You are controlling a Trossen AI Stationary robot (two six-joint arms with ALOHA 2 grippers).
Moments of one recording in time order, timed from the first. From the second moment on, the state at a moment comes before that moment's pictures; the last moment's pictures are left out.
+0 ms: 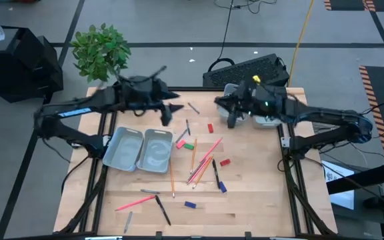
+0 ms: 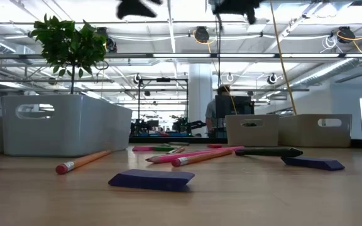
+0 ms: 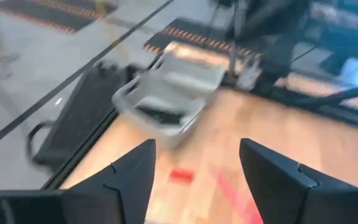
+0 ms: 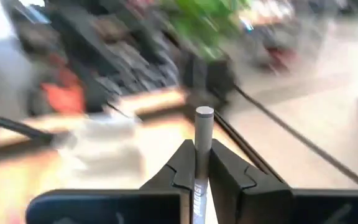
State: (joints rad) left arm 0.24 1.27 1.35 -0.53 -0.06 -0.13; right arm -0.24 1.14 1.07 -0.21 0.14 0.10
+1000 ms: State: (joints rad) left arm 0.42 1.14 1.35 -0.75 -0.08 -0.11; right arm -0.97 1.39 0.80 -0.80 0.18 0.35
